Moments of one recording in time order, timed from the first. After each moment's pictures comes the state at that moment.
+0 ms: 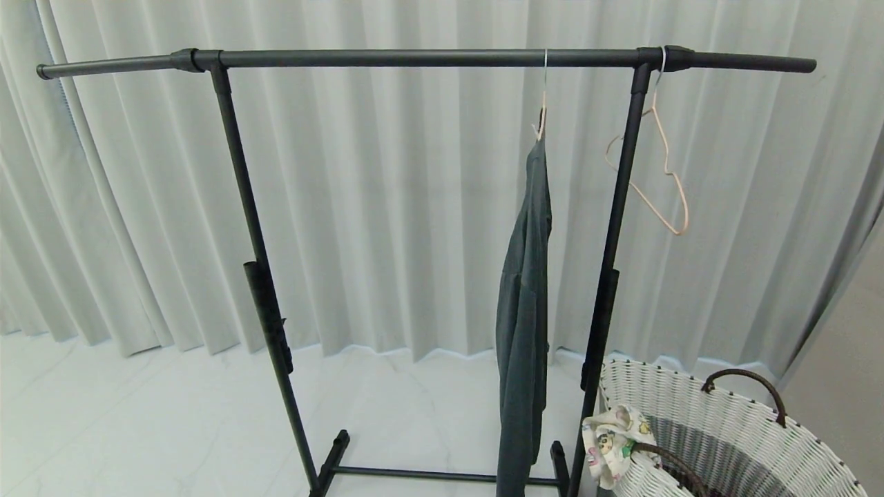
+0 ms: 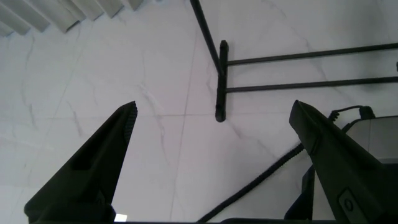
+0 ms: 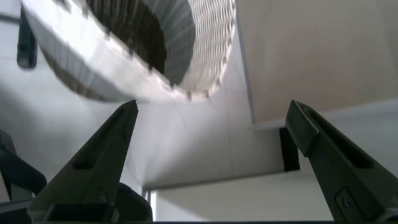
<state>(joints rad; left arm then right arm) -0.17 0.67 -0.01 -0.04 0.24 0.18 0.02 0.77 -0.01 -0.05 -0.38 -0.34</state>
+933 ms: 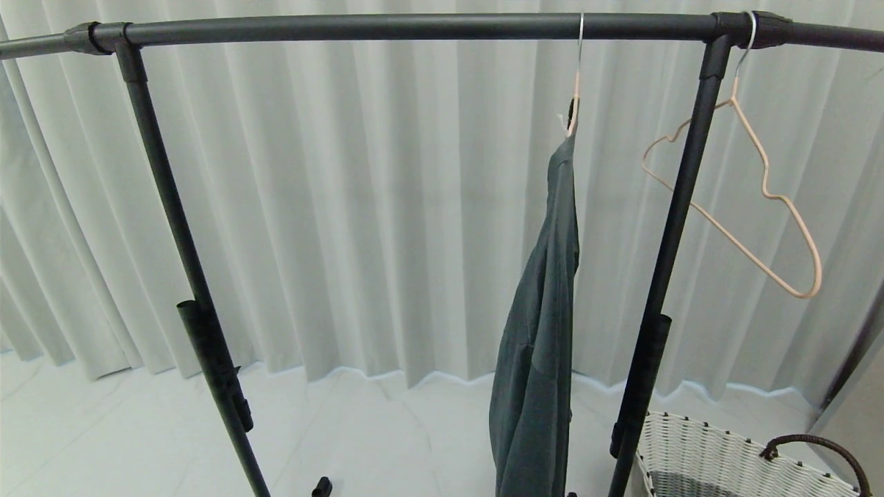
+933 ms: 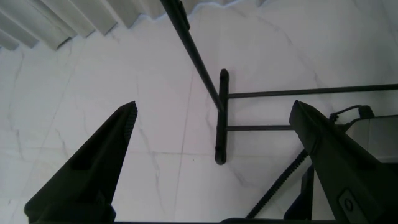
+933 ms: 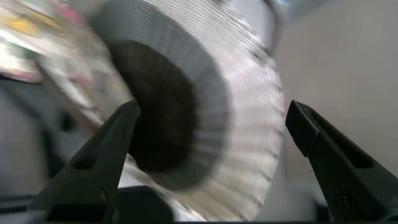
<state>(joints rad) -0.17 0.67 -0.01 -0.04 0.24 0.18 0.02 0.77 -0.01 -0.05 -0.14 -0.32</state>
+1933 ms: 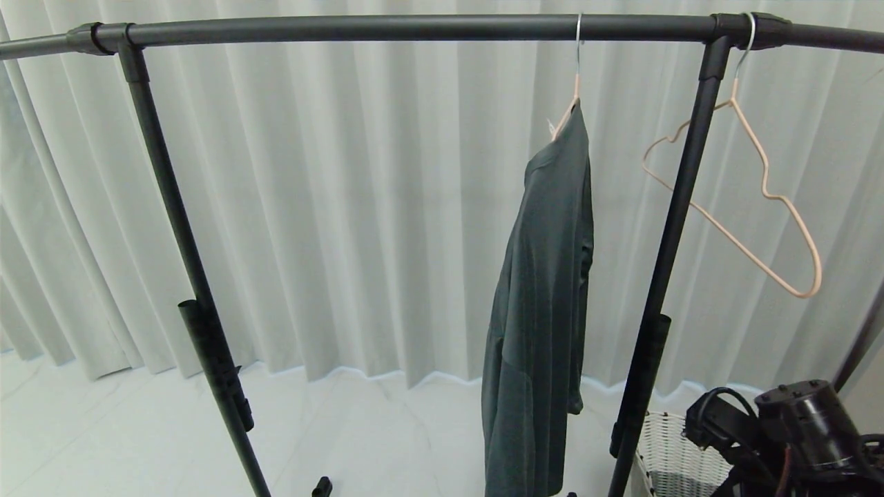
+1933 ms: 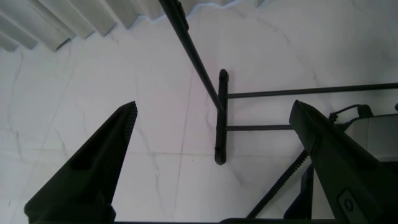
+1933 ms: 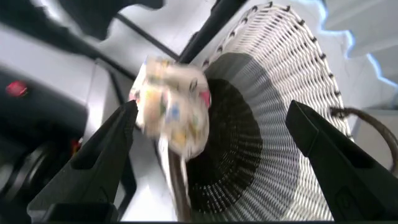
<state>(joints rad) -0.18 0.67 -0.01 -0.04 0.24 0.18 0.48 1.62 -0.24 -0.44 -0.13 -0.16</state>
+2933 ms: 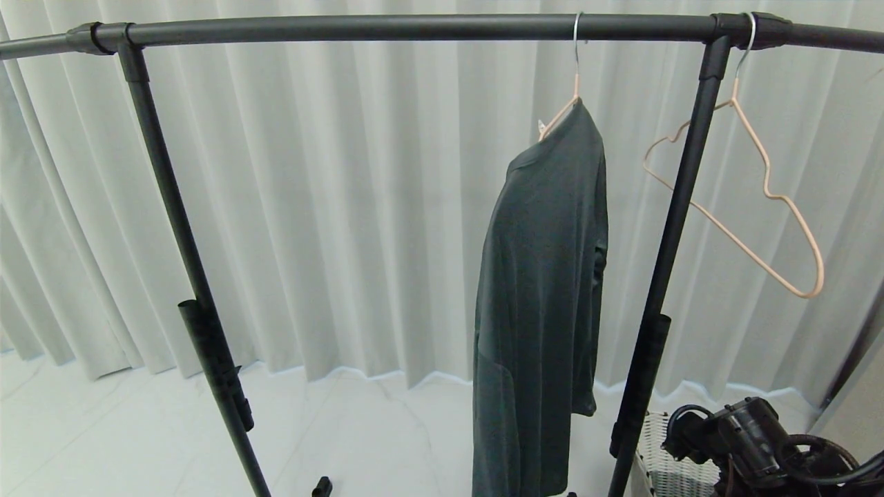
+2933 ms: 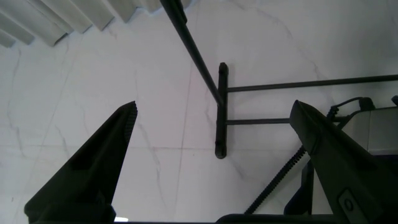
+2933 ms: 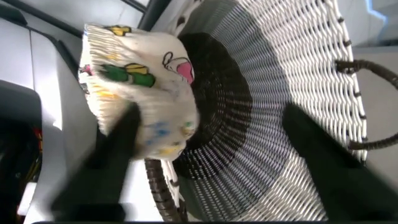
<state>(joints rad) -0.18 0.70 -0.01 -0.04 0.24 0.18 0.48 1.84 -0.26 -0.46 -0.29 -0.07</state>
